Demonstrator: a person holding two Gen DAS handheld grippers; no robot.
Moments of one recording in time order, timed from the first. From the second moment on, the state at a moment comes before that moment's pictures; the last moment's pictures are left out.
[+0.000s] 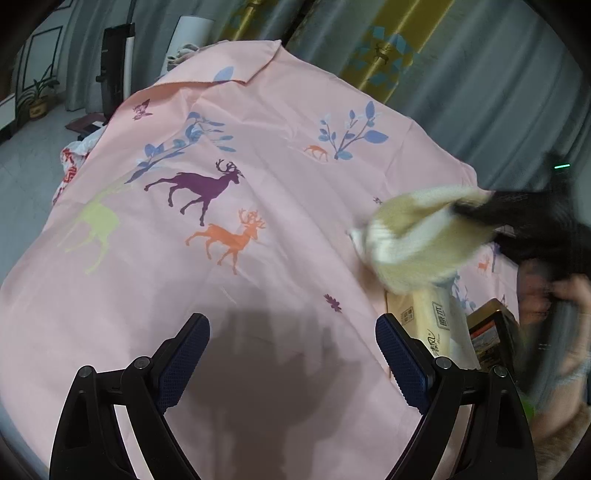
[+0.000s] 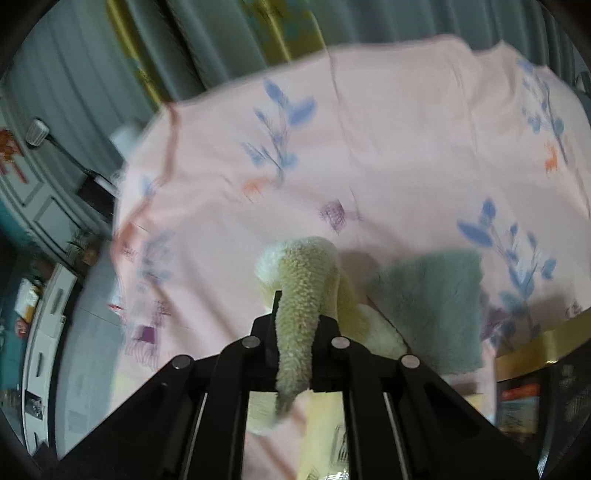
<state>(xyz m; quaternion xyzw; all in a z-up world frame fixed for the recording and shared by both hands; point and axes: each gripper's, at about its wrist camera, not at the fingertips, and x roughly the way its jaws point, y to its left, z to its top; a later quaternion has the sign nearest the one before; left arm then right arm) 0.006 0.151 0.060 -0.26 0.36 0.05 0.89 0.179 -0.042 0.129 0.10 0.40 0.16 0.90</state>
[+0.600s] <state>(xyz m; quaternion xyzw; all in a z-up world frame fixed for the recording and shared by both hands) -0.003 0.137 0.065 -0.28 0.36 -0.01 0.89 -0.027 -0.130 0.242 0.08 0.29 0.22 0.93</state>
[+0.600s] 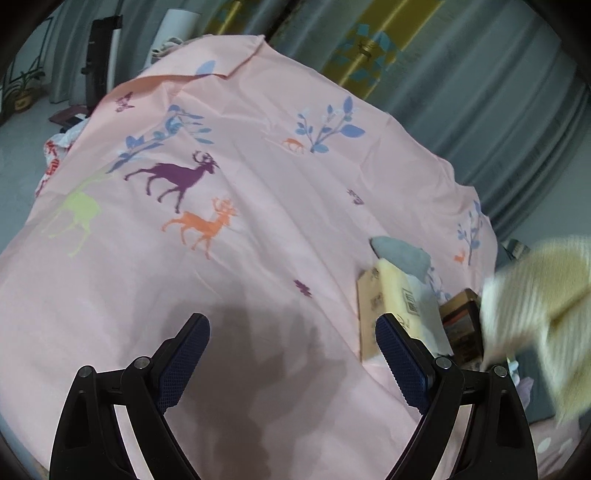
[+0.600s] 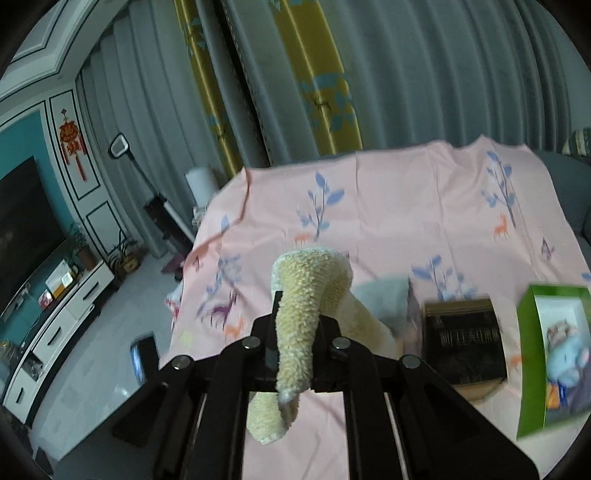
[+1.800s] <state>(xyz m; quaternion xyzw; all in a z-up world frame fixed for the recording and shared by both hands) 0.005 -0.010 0.020 -0.14 0.49 -0.20 0.84 0.022 -0.149 0.006 0.18 0.55 0.15 0.80</state>
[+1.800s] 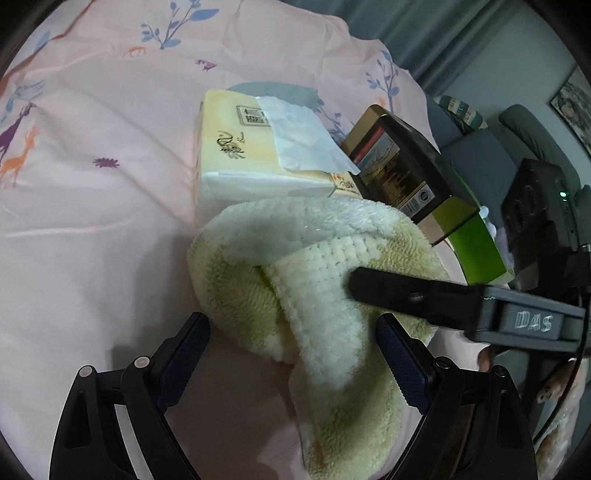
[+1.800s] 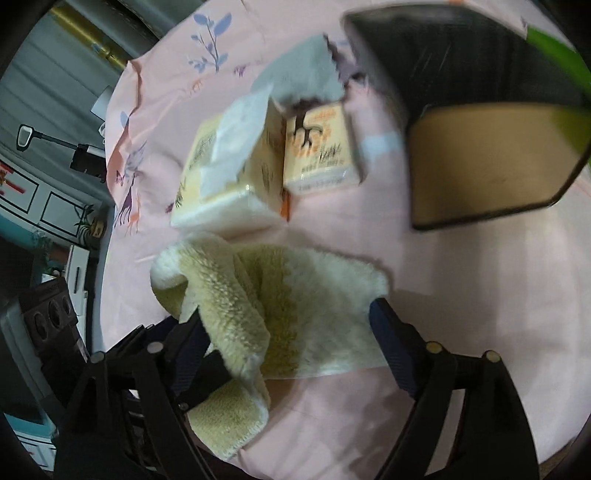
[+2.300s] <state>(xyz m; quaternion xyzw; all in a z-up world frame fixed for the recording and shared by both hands) -0.008 -0.016 0.033 -0.12 0.46 -0.21 0.86 0.015 -0.104 0.015 0.15 0.52 0.20 0.81</state>
